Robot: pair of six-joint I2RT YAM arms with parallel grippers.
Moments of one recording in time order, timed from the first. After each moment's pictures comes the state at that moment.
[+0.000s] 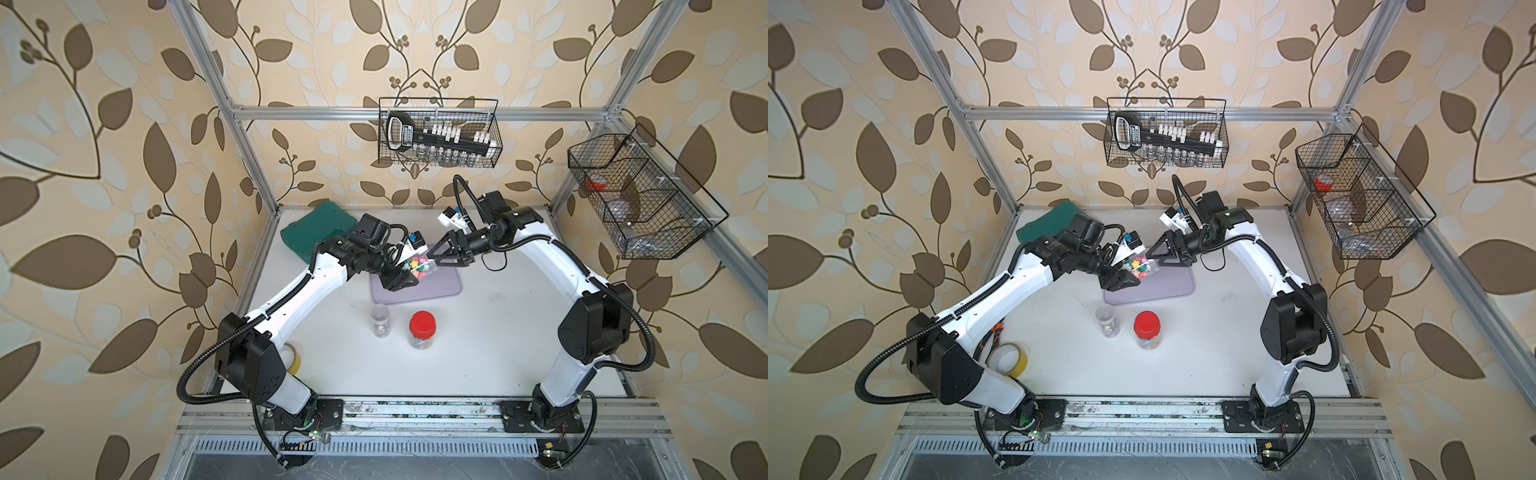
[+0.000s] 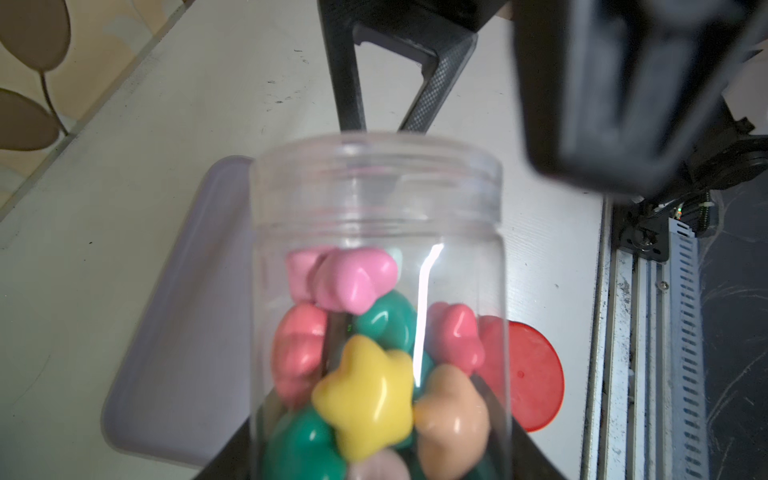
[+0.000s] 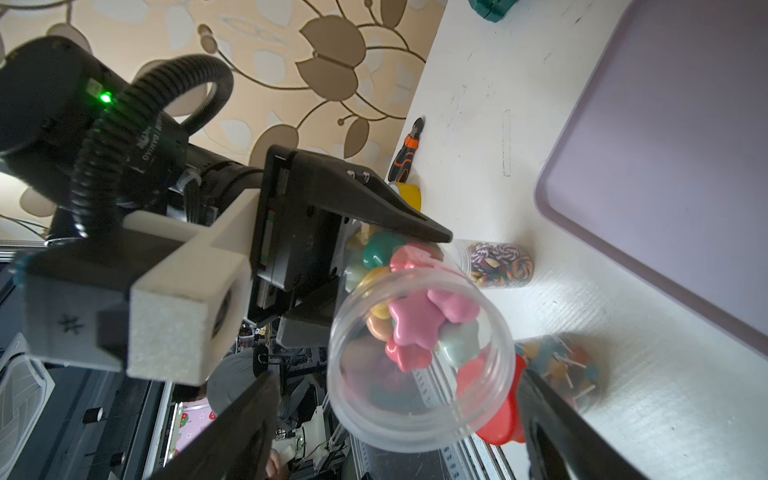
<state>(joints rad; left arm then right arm) -0.53 1.51 1.39 -0.77 0.52 0.47 0.31 1.78 1.69 -1.06 -1.10 0.15</state>
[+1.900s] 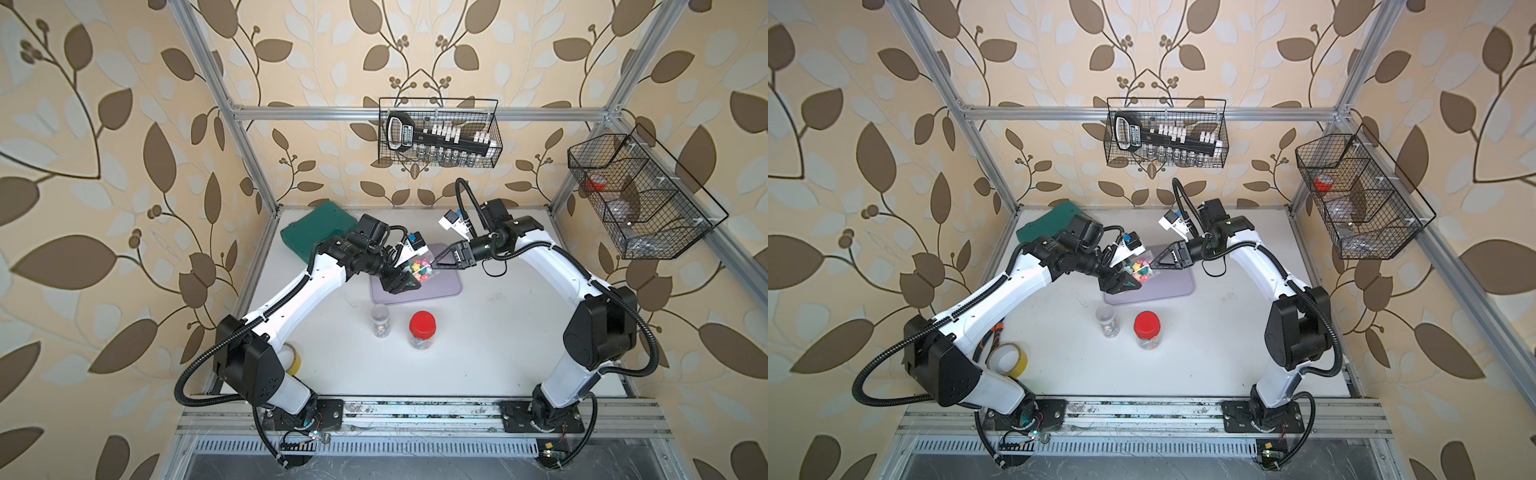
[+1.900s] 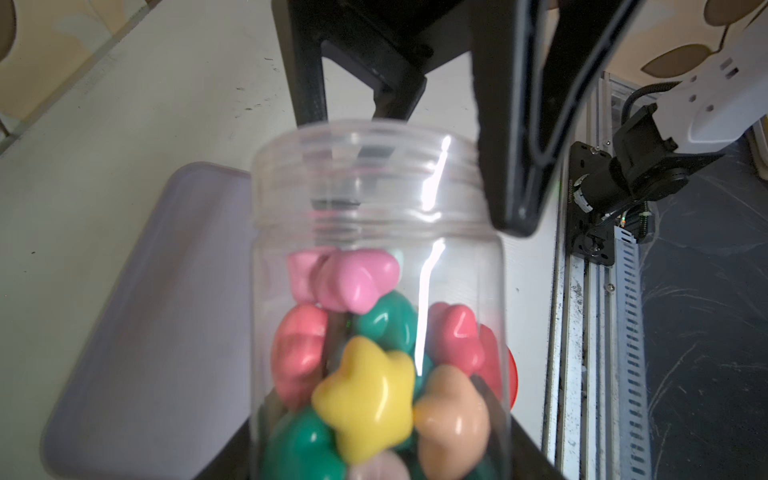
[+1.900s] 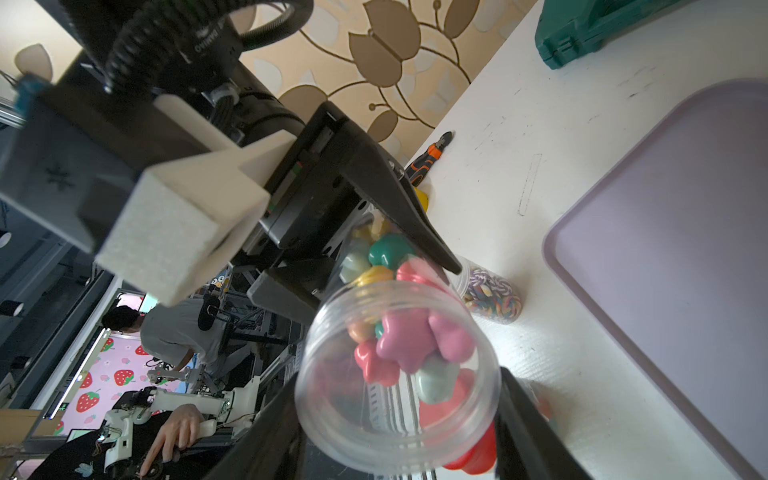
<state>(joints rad) -0.53 1.50 1.39 -0.80 0.62 0.43 0.30 1.73 1.54 -0.93 -1.20 -0.17</state>
